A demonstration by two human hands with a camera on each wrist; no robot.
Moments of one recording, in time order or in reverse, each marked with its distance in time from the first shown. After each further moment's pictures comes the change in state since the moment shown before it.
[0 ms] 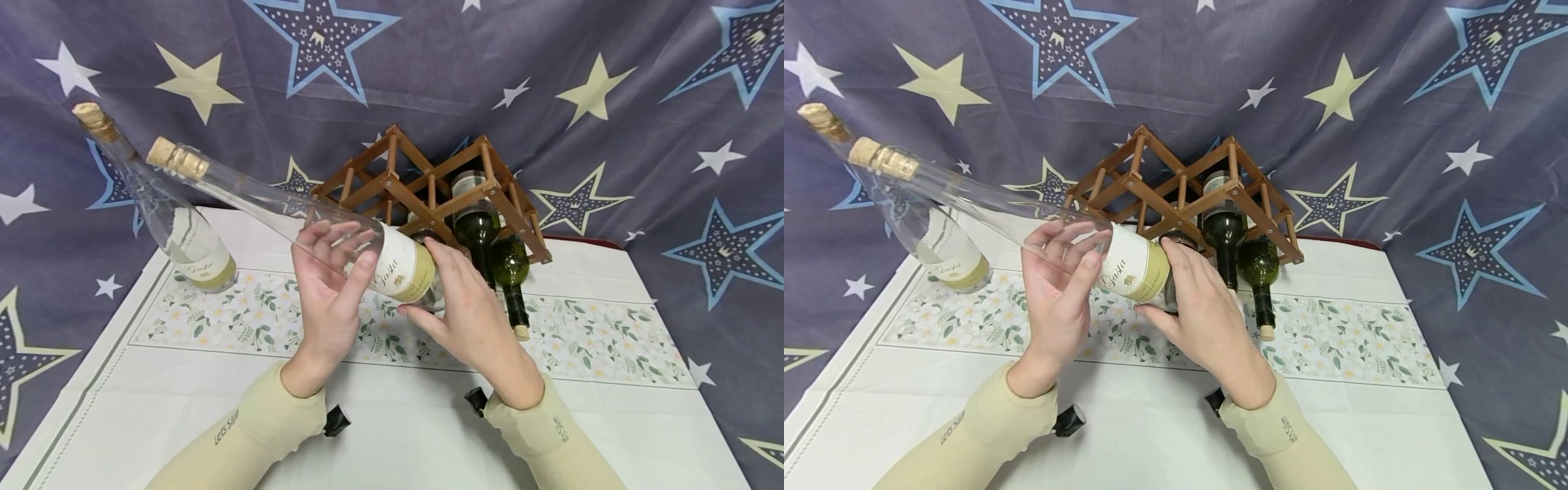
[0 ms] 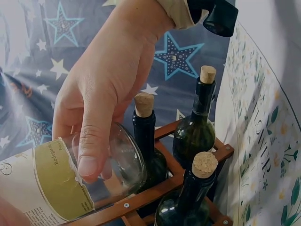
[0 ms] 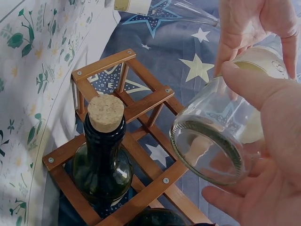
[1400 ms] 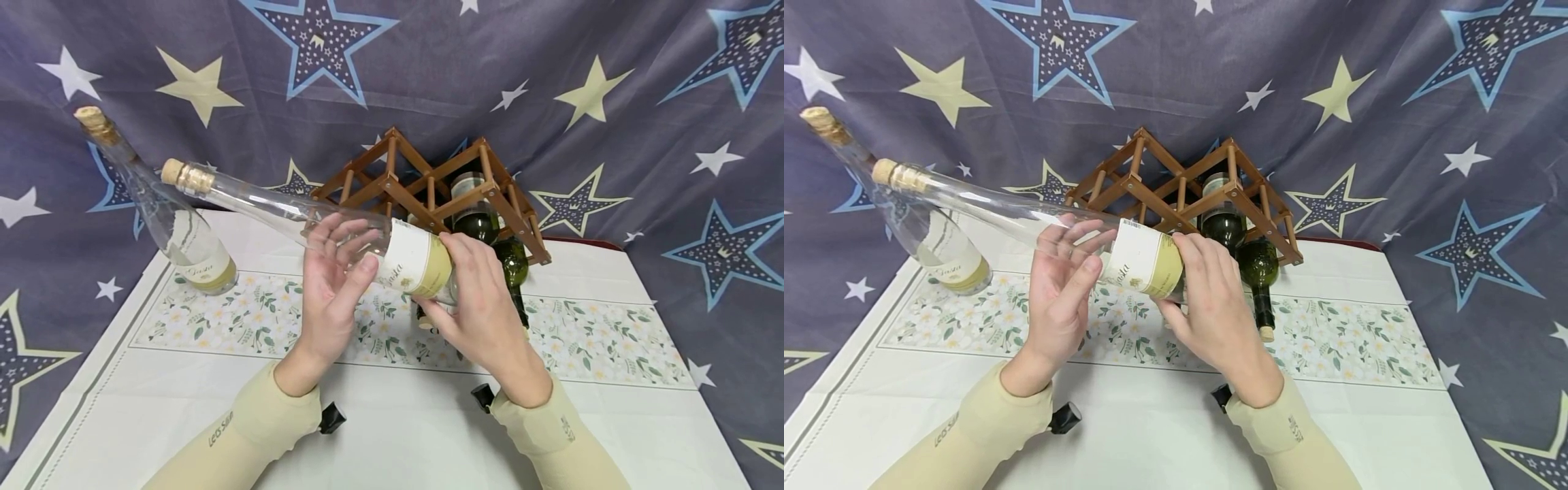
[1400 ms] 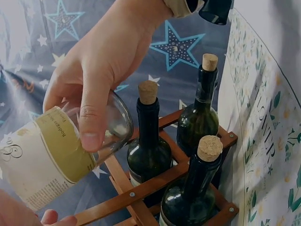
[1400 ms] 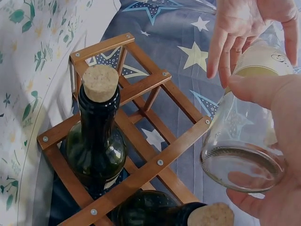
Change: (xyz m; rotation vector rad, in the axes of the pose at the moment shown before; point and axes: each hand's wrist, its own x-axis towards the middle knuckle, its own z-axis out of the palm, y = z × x) left_hand 0.004 0.006 -0.007 0.055 -0.135 -0.110; right_hand 0.002 0.006 -0.011 -0.046 0.178 -0.131
